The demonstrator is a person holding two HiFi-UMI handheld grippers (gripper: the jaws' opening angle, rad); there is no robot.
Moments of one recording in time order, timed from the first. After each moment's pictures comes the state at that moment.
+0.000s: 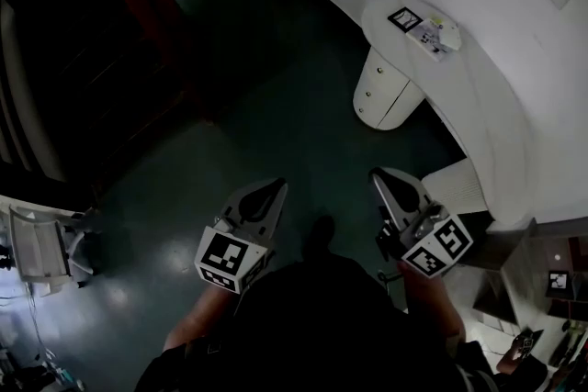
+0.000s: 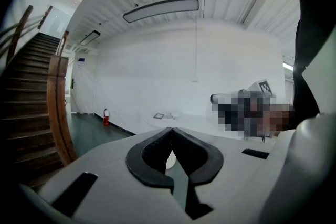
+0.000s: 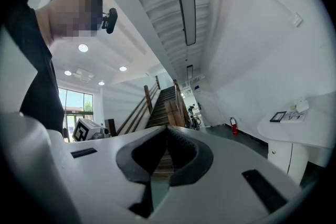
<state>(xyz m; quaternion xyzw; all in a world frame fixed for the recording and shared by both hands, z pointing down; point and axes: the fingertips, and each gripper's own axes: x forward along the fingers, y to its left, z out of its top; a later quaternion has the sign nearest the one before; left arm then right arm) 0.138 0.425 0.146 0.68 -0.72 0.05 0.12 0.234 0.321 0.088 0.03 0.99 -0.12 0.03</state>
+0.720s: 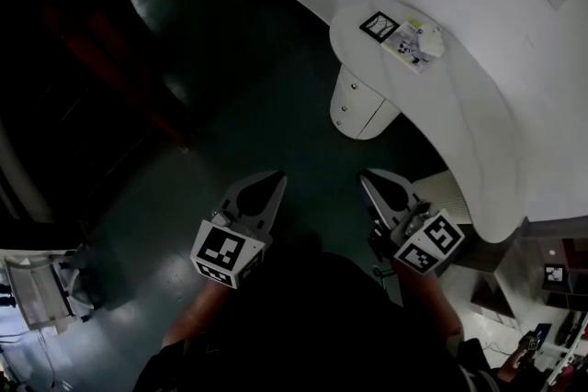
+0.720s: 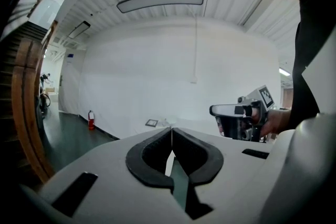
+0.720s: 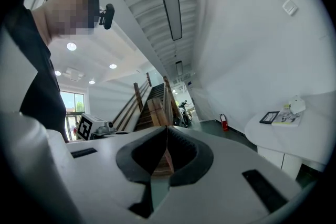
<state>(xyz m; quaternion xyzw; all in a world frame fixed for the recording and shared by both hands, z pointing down) 0.080 0.249 0.145 0.72 -0.68 0.04 0.10 0.177 0.174 0.112 -0.01 0.99 -0.14 0.00</state>
